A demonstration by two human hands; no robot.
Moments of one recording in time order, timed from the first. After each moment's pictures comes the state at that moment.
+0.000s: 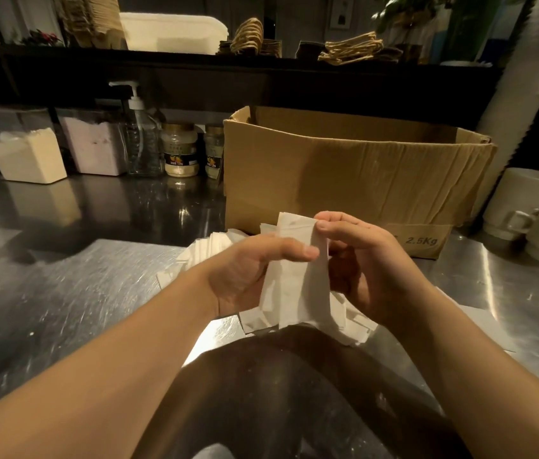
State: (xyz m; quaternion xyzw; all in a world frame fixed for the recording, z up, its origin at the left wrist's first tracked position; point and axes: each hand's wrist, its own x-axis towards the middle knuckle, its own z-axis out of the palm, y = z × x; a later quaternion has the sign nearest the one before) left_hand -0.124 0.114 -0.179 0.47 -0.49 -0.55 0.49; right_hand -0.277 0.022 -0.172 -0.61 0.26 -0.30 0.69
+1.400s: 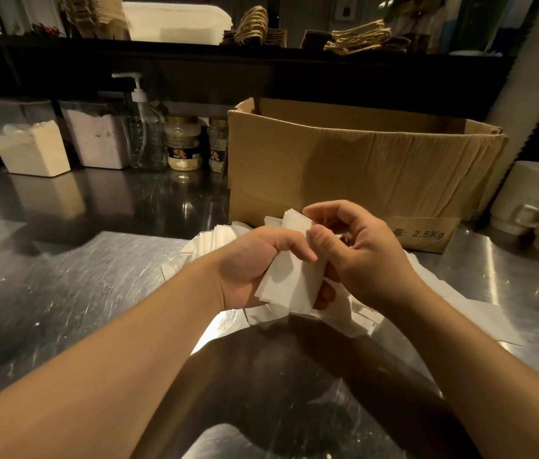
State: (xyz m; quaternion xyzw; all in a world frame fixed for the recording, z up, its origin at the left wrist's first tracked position) left_hand -0.129 0.113 -0.178 0.53 -0.42 -0.56 0.48; right_hand -0.272 0.018 -0.191 -0.81 0.22 -0.37 0.39
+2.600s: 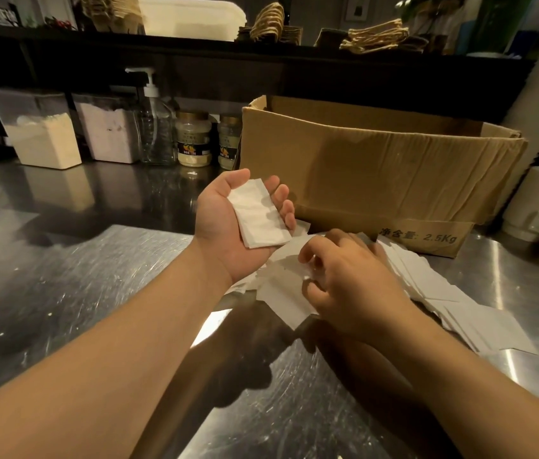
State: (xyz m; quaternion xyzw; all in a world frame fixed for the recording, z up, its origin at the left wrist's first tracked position) left_hand -0.097 0.102 -0.176 0.26 -0.17 -0.57 0.76; right_hand -0.260 0.044 -0.192 -0.94 0.31 -0.16 0.06
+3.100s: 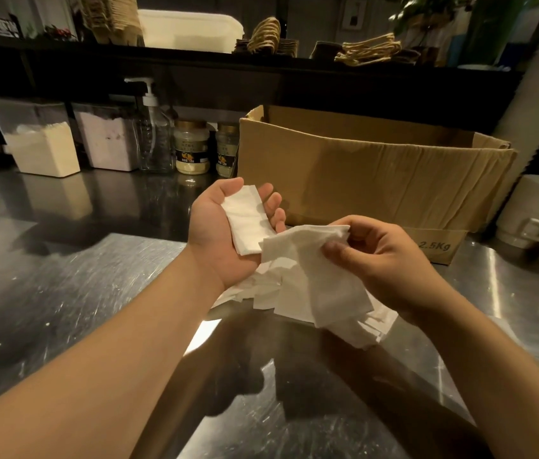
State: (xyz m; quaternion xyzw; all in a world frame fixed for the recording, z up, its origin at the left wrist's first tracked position) left_hand -0.089 0.103 -0.173 0.28 -0.16 -0.56 0.77; right_hand -0.285 0.013 -0.175 -0.81 0.21 -0.30 0.46
